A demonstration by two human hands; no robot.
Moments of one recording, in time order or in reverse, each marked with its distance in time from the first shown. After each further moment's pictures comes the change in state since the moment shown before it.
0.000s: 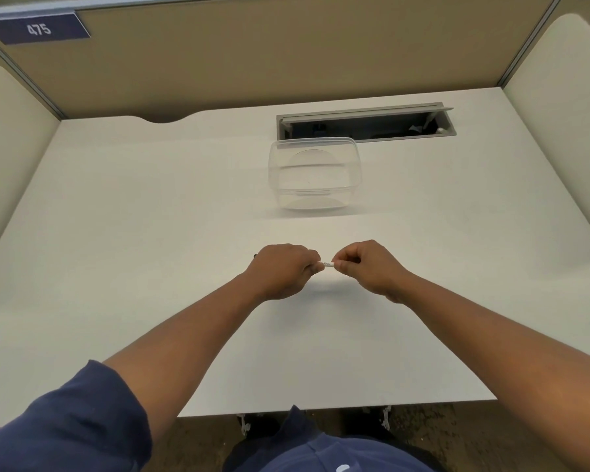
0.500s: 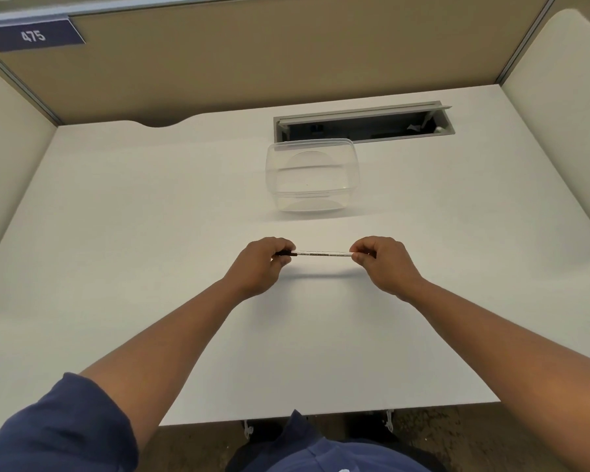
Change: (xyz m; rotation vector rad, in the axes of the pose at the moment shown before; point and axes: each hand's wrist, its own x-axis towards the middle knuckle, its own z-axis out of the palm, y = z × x) left_hand -0.011 -0.040 0.010 -0.563 0.142 -0.286; right_hand 0.016 0.029 -0.012 -0.086 0.248 -0.043
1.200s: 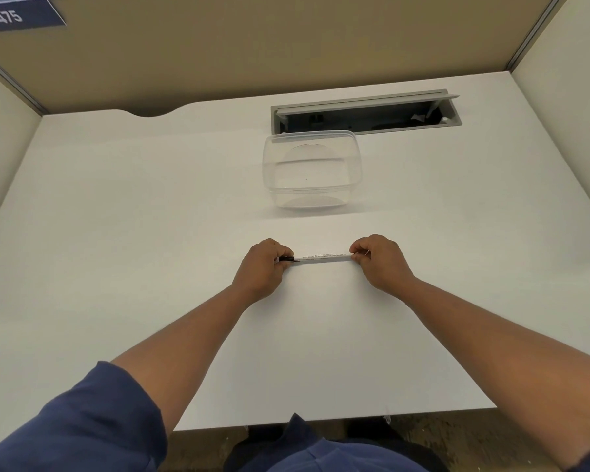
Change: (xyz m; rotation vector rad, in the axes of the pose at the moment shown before) left_hand 0.020 -0.023 0.031 0.074 -0.004 -0.083; right_hand 0.040 0.038 0.025 -0.231 -0.010 -0.044
